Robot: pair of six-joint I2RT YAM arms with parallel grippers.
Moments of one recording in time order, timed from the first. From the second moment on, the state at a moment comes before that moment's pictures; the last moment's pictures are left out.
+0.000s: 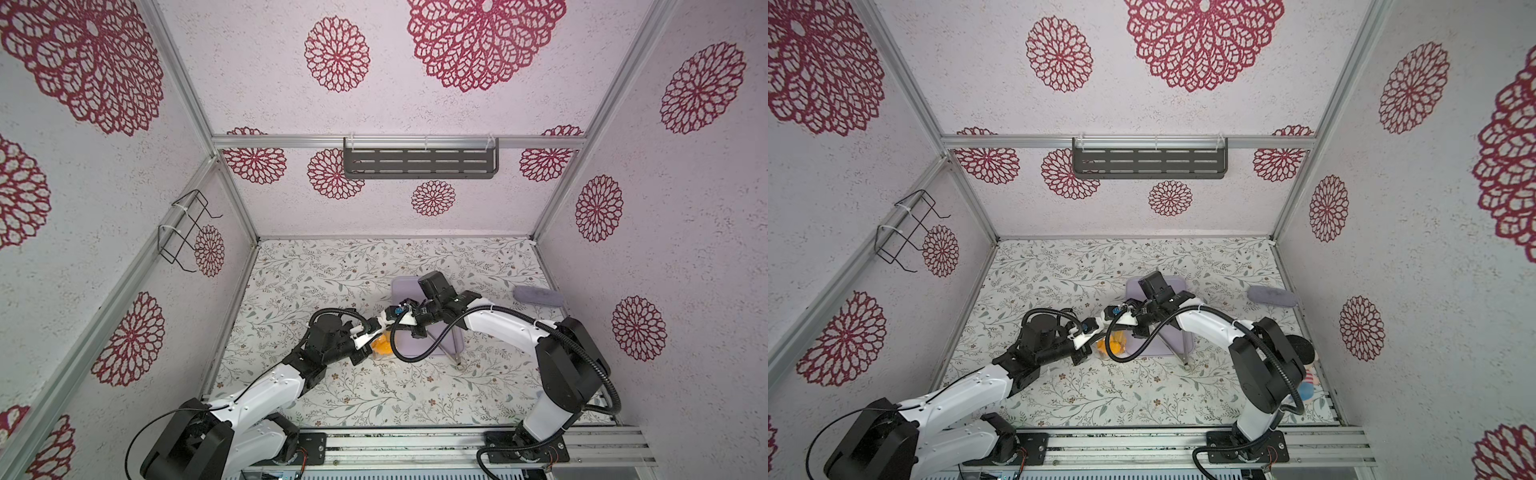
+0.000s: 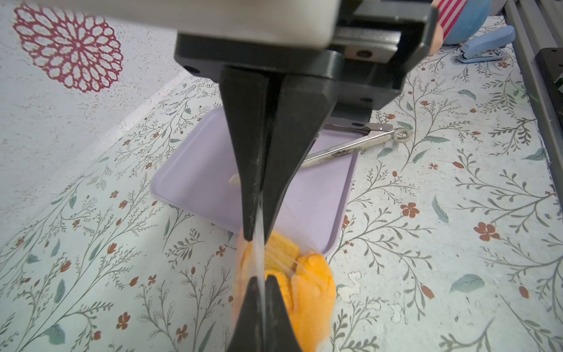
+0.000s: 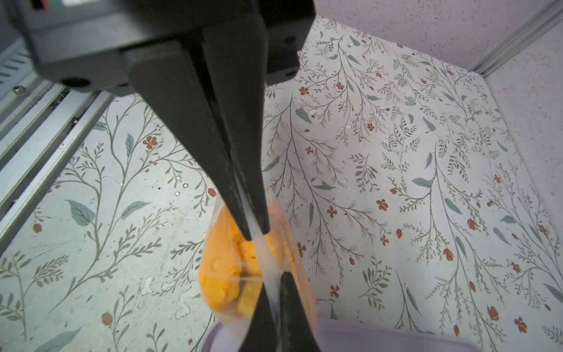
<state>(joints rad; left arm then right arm) -0.57 1.14 0.43 0.26 0.36 0.45 0.69 1.68 1.15 -0.32 -0.68 -0.93</state>
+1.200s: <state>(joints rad) -0.54 1.09 0.41 0.24 0.38 0.45 0.64 1.64 1.10 -0.32 -0.67 -0.94</state>
